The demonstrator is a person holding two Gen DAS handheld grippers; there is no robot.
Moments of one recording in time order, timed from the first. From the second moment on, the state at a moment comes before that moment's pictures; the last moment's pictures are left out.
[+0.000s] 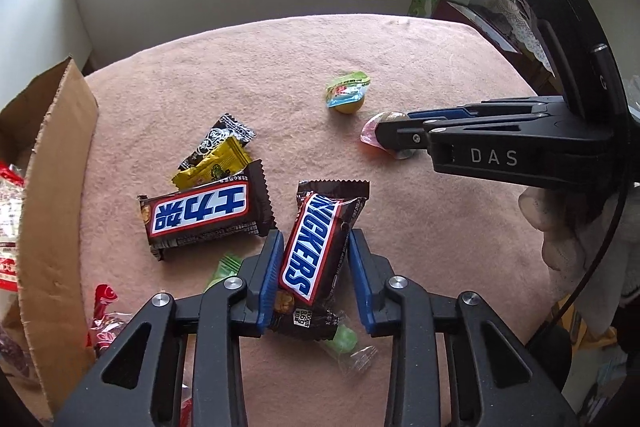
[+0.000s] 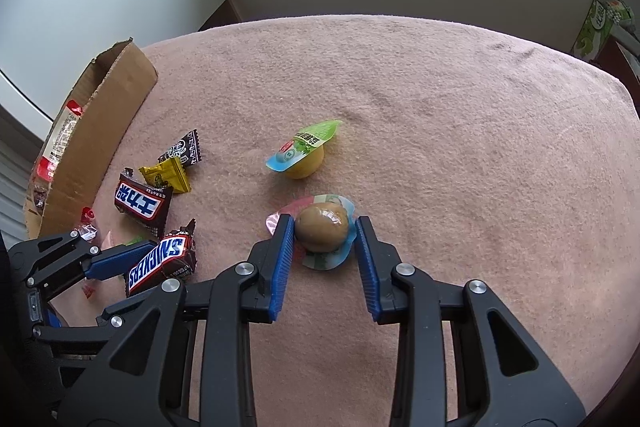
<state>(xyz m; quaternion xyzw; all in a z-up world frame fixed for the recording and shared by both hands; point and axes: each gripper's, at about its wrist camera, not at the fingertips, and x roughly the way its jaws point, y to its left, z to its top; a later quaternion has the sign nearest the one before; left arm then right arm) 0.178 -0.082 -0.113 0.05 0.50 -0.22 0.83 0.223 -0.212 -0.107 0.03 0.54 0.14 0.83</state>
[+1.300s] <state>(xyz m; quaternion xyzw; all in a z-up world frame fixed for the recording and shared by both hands) 0.137 0.089 -0.034 -0.02 0.41 -0.09 0.91 0.228 -0.057 0.013 0.02 0.45 0.27 0.85</state>
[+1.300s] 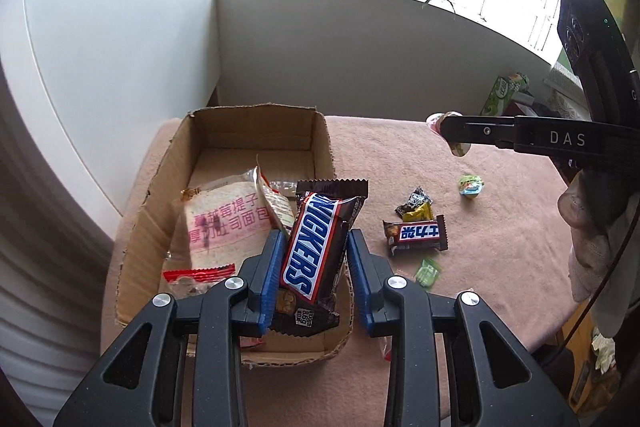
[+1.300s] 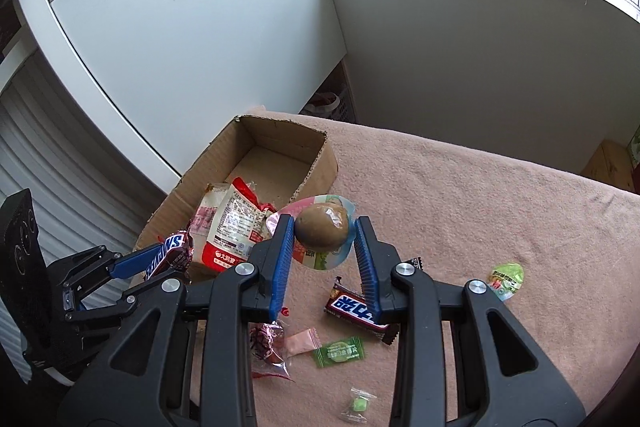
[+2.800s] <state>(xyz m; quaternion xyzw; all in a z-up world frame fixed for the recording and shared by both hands) 0.088 0.091 -0.041 -0.06 0.39 -0.09 0.92 0.198 -0.080 0.000 0.03 0.45 0.26 0.85</state>
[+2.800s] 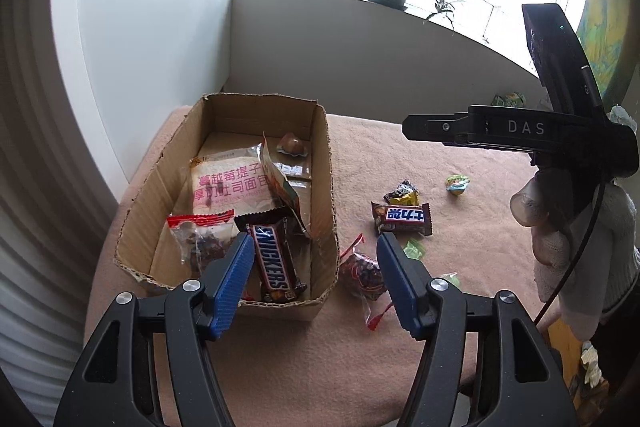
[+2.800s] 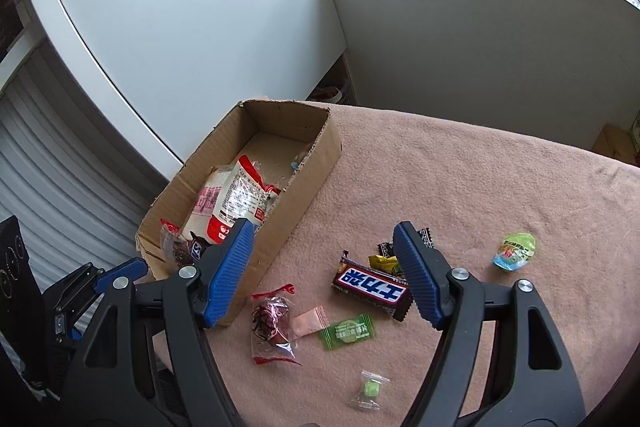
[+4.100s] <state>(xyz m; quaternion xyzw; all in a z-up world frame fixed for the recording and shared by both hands) 0.141 -0.021 -0.097 0.04 0.47 -0.20 0.86 0.102 -0.112 -0.101 -0.03 0.46 0.18 0.87</state>
